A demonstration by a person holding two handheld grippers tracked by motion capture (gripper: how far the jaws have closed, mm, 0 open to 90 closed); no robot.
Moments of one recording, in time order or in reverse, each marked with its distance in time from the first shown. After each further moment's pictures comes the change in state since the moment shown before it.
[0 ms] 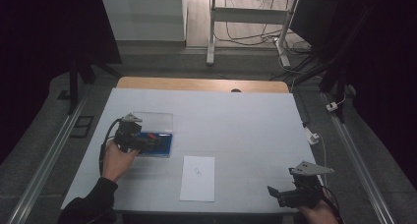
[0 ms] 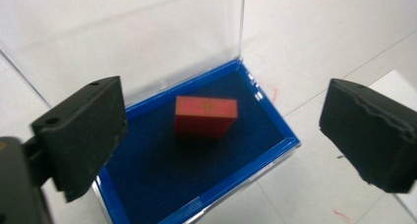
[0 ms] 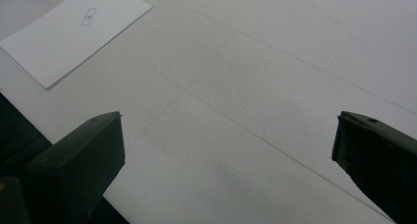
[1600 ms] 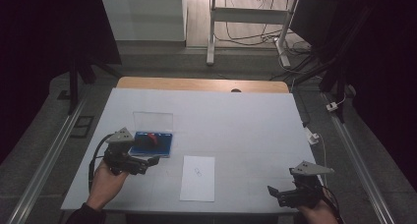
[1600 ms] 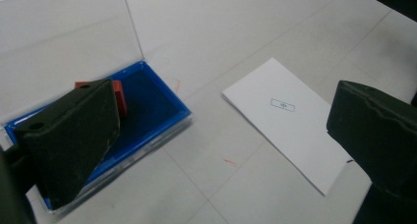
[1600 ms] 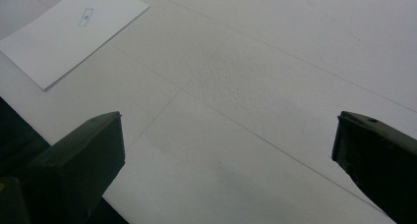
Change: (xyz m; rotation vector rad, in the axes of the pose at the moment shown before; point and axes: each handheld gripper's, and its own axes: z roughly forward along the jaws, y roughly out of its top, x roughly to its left) left arm -0.052 -0.030 -0.061 -0.096 -0.155 0.112; right arm 0.000 0.000 0.000 0.002 -0.008 0.010
